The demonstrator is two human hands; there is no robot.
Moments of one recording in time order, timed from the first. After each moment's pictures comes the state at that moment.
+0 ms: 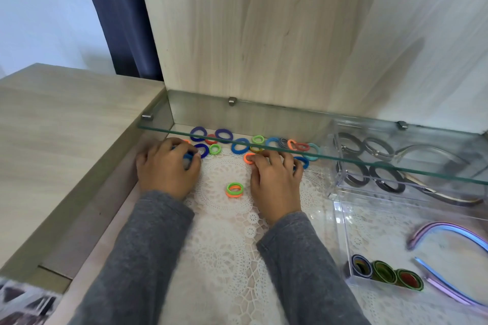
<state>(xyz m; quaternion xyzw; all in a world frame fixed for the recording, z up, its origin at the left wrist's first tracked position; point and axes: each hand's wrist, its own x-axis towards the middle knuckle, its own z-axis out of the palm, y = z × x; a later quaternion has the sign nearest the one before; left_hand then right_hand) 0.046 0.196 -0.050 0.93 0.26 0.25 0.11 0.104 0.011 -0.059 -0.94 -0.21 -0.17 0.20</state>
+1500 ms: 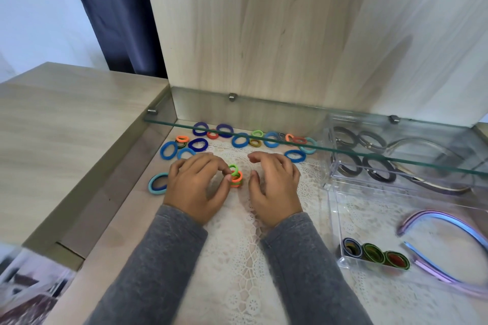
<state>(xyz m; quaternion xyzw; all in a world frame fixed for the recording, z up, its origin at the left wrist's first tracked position) 0.004 0.142 -0.050 0.93 0.03 0.31 0.18 0.071 -0.010 -0.051 -0.87 -0.28 -0.14 0.37</state>
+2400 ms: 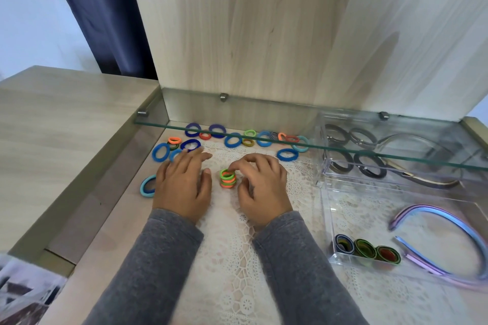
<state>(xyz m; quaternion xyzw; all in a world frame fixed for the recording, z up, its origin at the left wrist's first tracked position) 0.007 0.143 -0.051 0.95 0.17 0.20 0.17 0.065 -0.007 -0.047 -0.89 -0.30 -0.12 0.33</state>
